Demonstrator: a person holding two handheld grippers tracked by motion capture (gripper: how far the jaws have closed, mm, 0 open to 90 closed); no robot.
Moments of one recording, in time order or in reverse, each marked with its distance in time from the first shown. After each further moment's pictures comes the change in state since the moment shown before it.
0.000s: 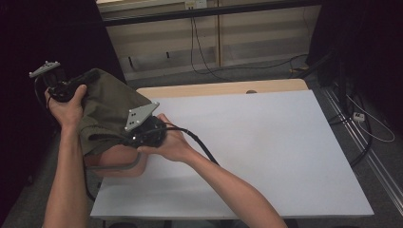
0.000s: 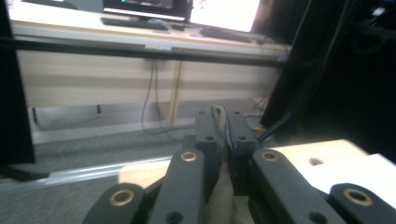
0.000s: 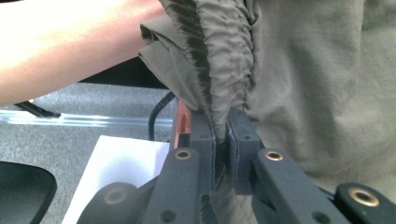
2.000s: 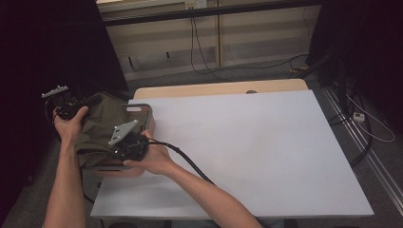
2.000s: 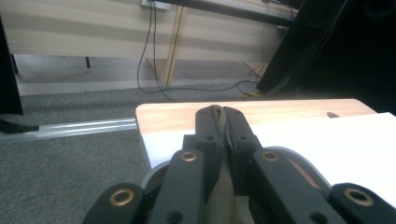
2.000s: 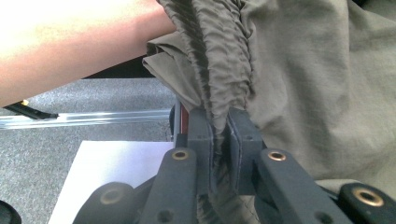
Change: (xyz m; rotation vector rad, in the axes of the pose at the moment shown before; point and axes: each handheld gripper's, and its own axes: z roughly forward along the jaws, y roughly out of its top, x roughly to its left) left arm 0.078 -0.074 0.021 0.149 -0.054 -0.064; right arm 0.012 -0.026 0.077 0.061 -0.008 0.096
